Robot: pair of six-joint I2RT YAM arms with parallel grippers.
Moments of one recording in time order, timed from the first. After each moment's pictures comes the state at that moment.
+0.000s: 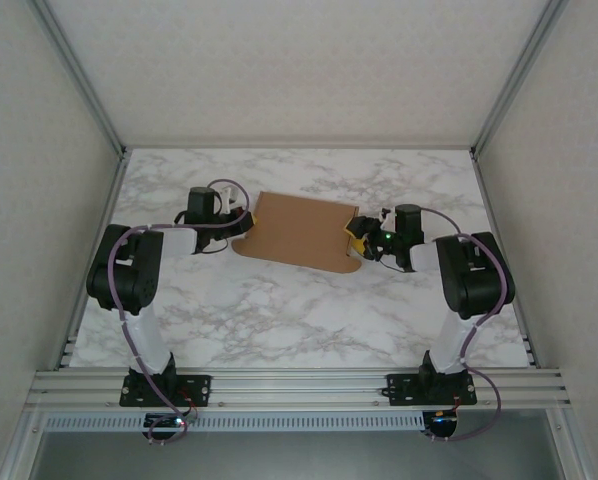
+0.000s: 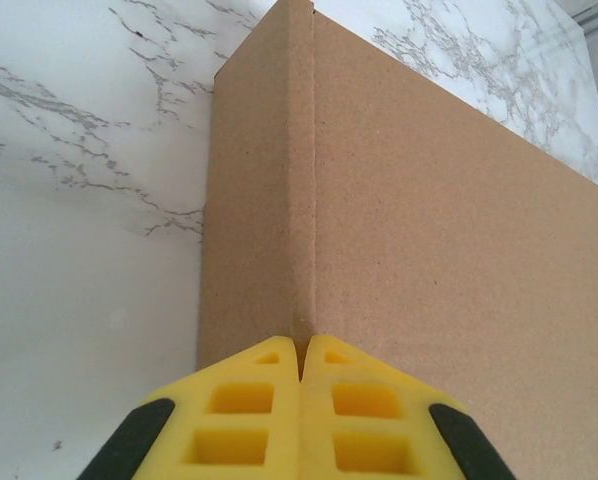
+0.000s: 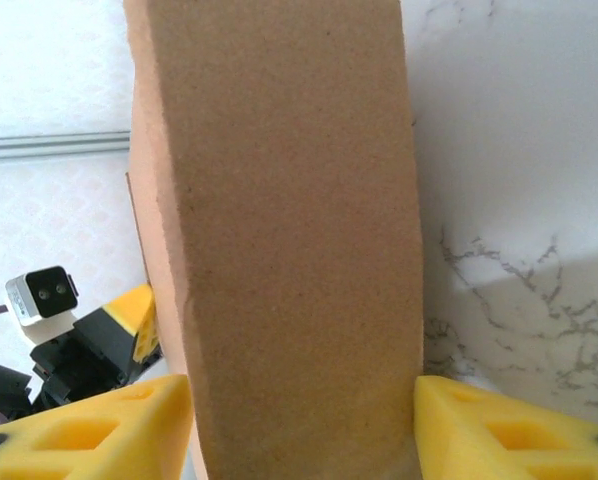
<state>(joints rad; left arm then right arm) -0.16 1.89 0.95 0.24 0.53 -0.48 0.19 1.82 0.74 0.45 -0.73 1.06</state>
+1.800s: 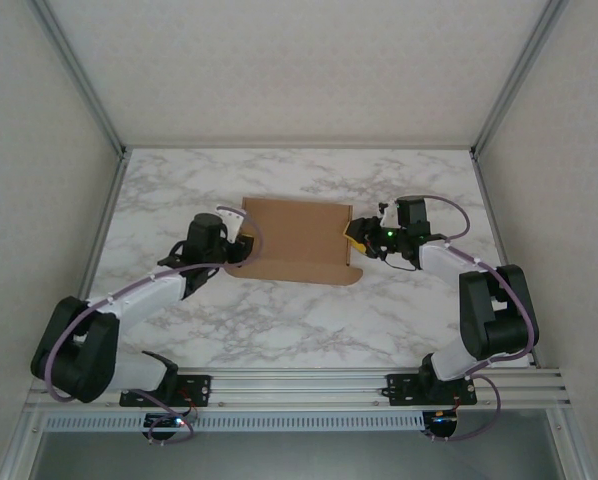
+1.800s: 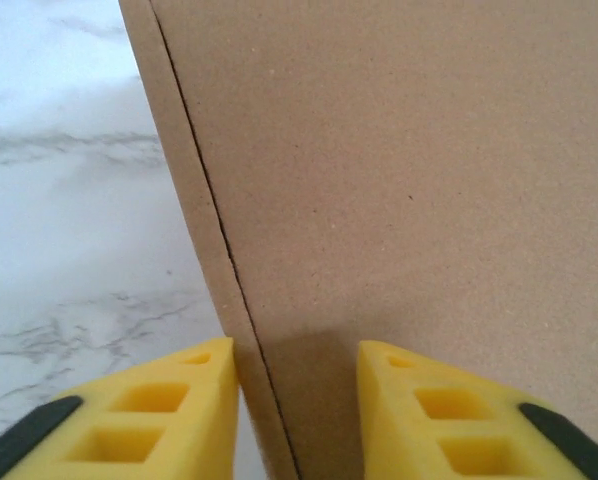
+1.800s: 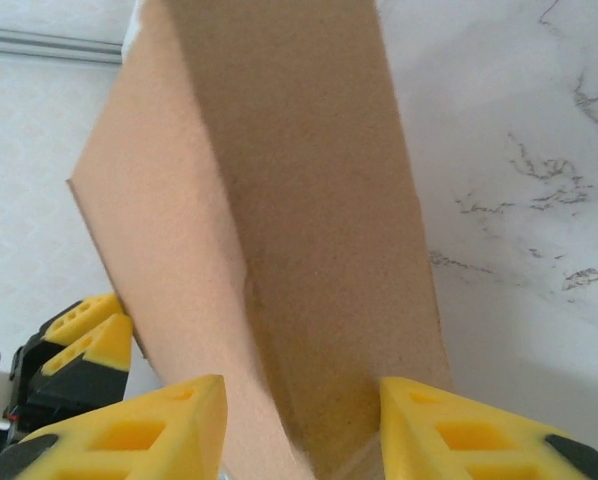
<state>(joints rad) -0.36 1.36 0.65 0.09 0.11 -0.06 0.23 1.54 0.81 -0.01 -0.73 0.84</state>
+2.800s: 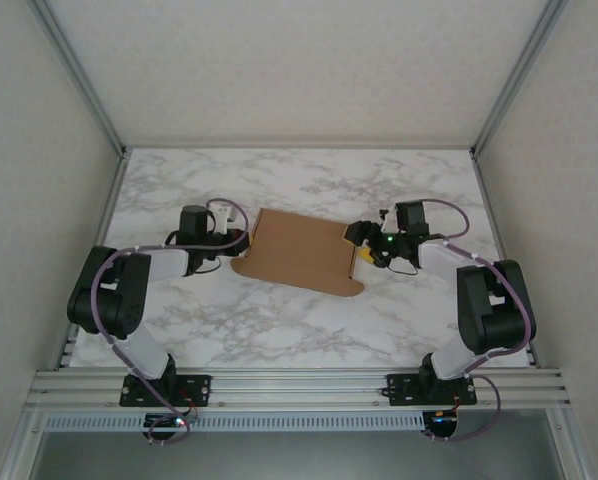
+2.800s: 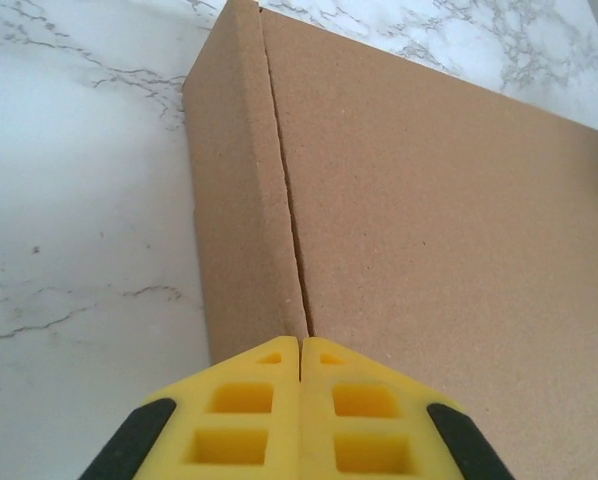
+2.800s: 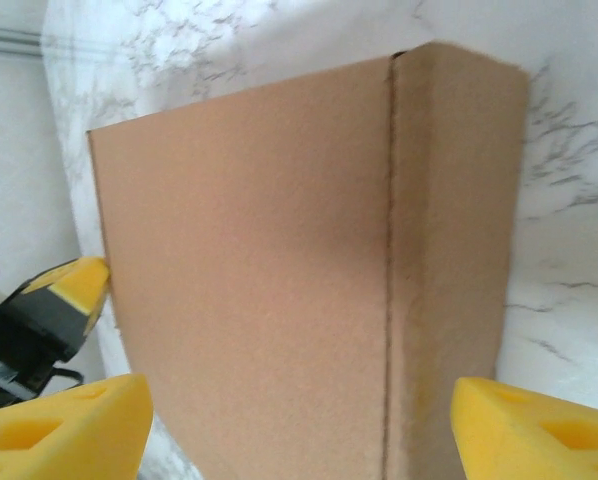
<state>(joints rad) -0.15 1.70 0.72 0.28 0.58 -0.31 0.21 1.58 0.81 -0.11 -0.65 0.73</state>
